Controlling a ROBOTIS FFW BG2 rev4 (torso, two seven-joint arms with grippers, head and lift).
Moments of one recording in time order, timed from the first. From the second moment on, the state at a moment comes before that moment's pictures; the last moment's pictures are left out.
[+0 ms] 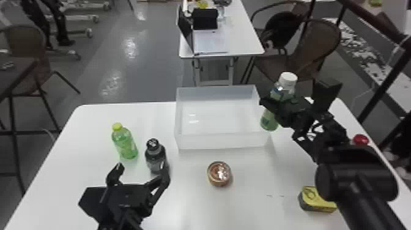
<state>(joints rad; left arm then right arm) 0.47 0.04 -0.09 -1.83 0.10 -0.24 0.06 -0.28 -0.12 0.12 -1.26 -0.25 -0.05 0.41</state>
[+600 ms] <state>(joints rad) 0.45 0.01 -0.08 -1.79 0.11 -0.27 0.01 -0.51 -0.07 0.18 -0.80 -0.24 -0.24 0.44</state>
